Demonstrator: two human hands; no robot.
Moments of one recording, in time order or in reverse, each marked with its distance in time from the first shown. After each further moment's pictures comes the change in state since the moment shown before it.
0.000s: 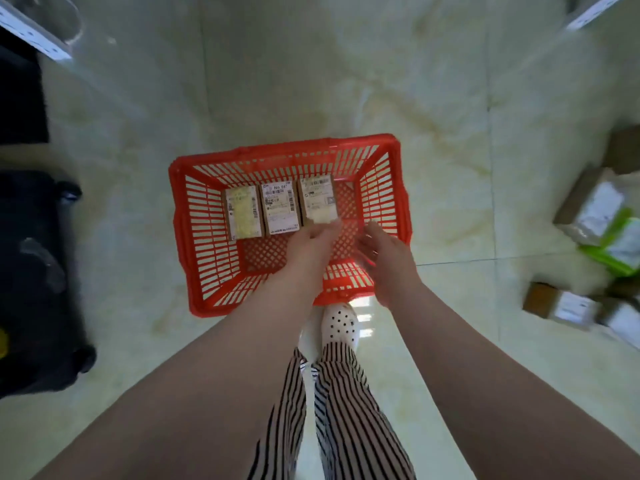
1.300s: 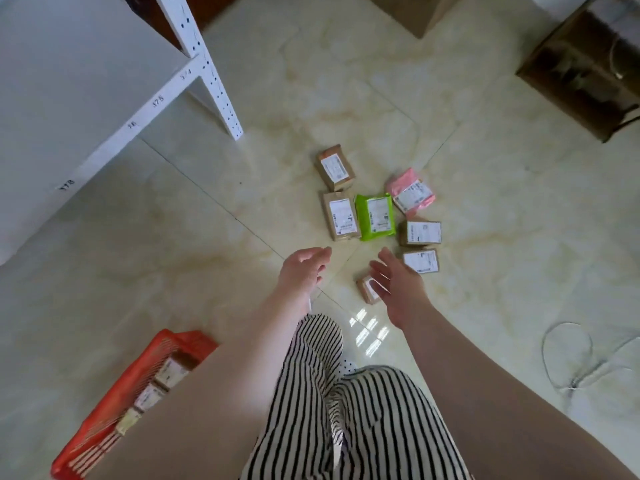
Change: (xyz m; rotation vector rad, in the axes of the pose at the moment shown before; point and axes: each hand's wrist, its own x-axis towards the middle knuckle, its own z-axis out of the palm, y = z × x) left_hand -0.278 0.058 0.503 0.699 -0.430 0.247; right_hand -0.122 -0.204 -0.507 0.899 0.475 0.032
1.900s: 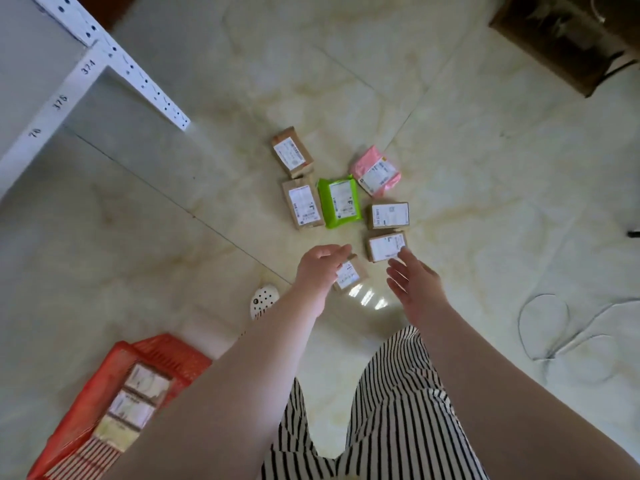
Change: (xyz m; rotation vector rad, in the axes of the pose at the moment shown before) left_hand 0.025 -0.014 0.162 0.115 -0.071 -0.094; right_hand 0.067 -0.064 -0.130 0.067 0.106 0.050
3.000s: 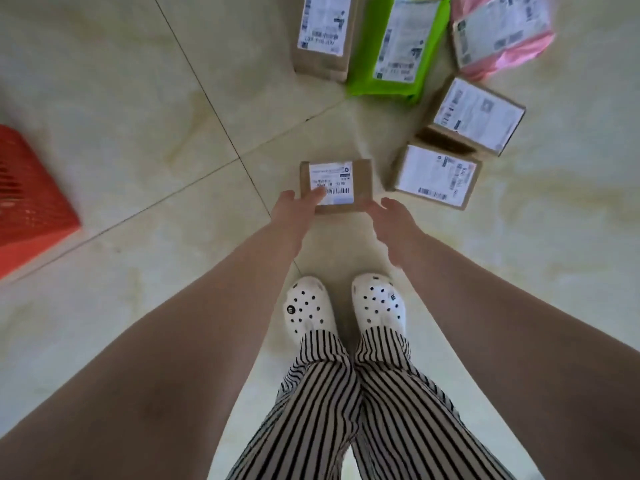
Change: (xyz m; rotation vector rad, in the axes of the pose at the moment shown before) left_hand 0.312 -0.304 0.095 -0.156 0.440 -0.192; right_hand 0.379 0.169 -0.047 -1.145 -0.344 -0.036
